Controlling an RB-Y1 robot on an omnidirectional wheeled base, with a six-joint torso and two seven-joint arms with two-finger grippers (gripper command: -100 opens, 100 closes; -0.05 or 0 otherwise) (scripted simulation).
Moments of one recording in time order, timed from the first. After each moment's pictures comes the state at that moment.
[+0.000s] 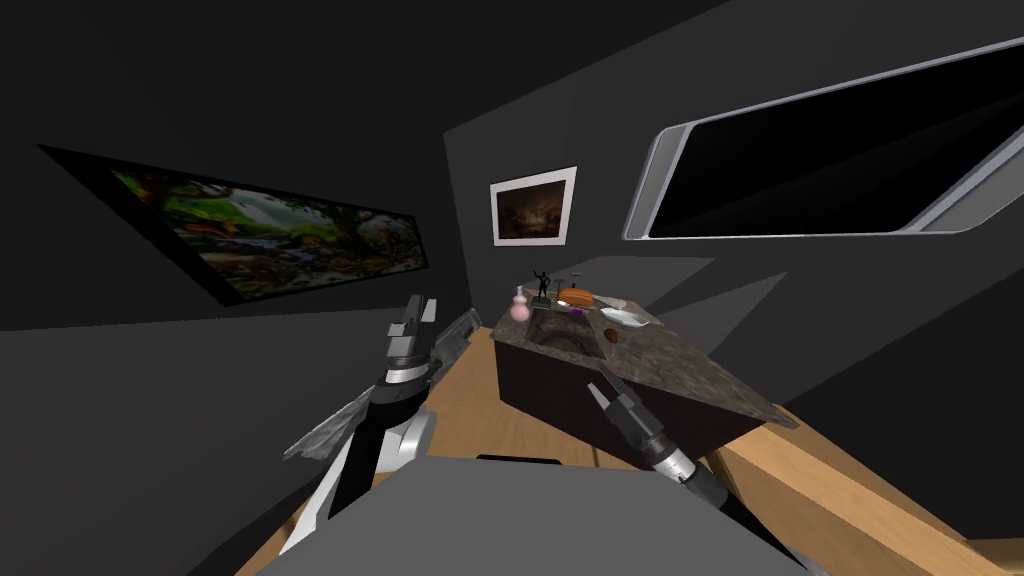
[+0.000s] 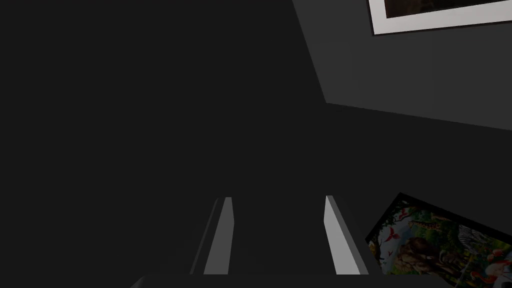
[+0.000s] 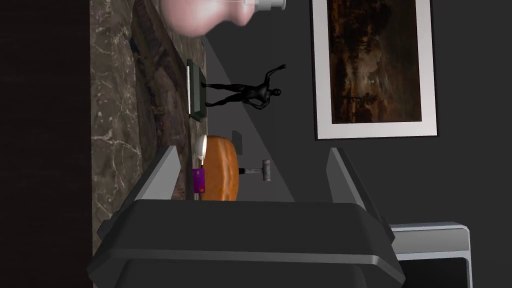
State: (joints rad) left arm 0.46 0.04 -0.04 -2.38 -0.04 -0.55 0.00; right arm 0.79 -0.71 0.19 -2.16 -0.21 -0.46 -0.22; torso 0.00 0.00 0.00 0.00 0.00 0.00
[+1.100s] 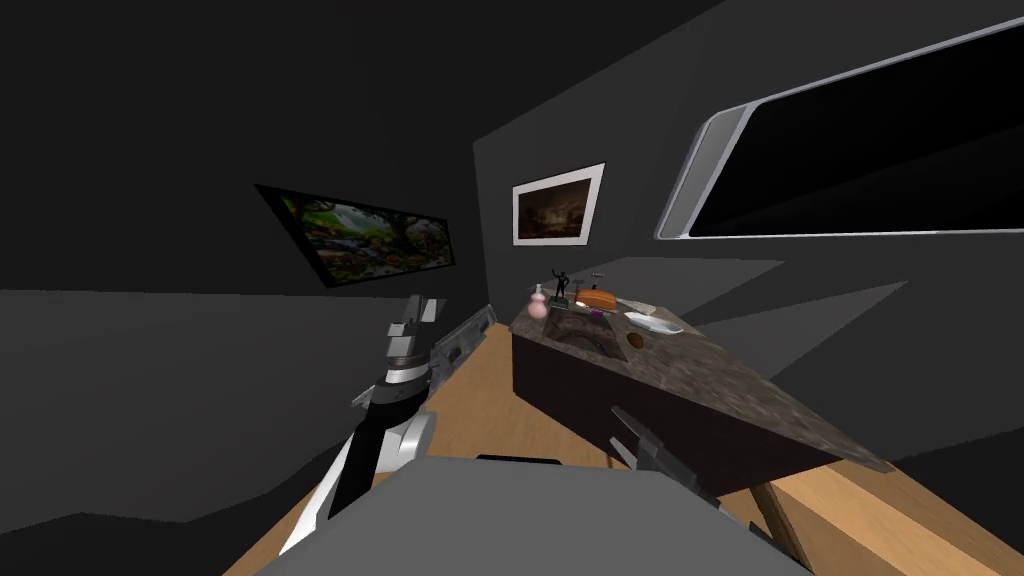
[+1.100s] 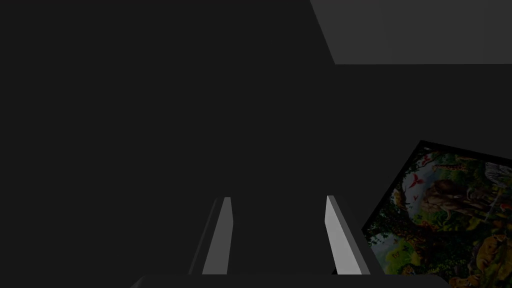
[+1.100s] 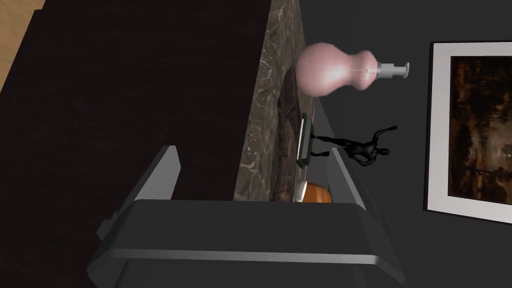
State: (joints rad) left arm 0.46 0.04 -0.04 -2.38 -0.04 -0.55 0.00; right arm 0.91 -1.01 0.26 -2.07 -0.37 -0.44 -0.26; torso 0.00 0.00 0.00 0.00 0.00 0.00
